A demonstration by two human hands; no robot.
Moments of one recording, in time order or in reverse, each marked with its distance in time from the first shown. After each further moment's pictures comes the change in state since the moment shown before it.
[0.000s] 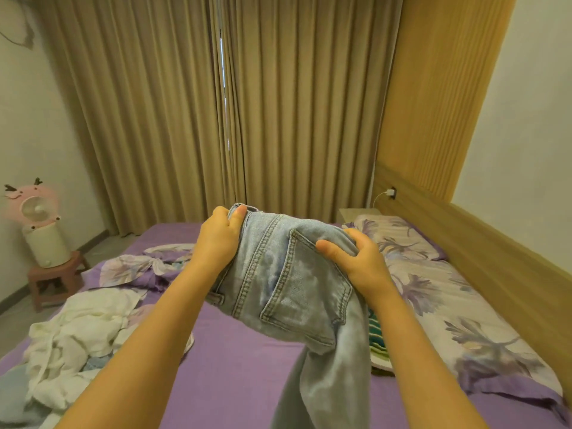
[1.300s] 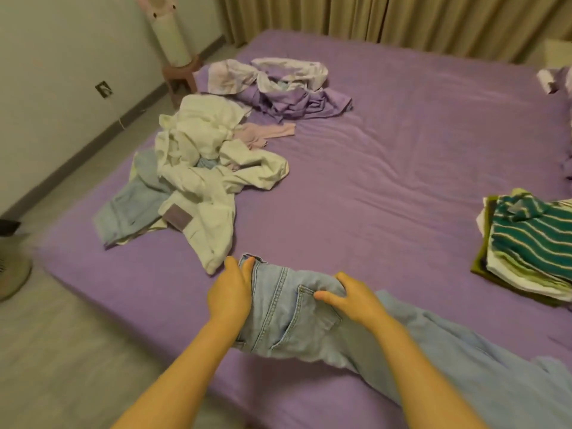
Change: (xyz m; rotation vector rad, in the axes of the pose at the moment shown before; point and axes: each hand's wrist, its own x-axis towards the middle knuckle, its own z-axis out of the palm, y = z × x) left_hand -0.253 -0.286 0.069 0.474 -0.013 -0.797; right_hand -0.158 0.295 0.151 -0.495 -1.057 0.414
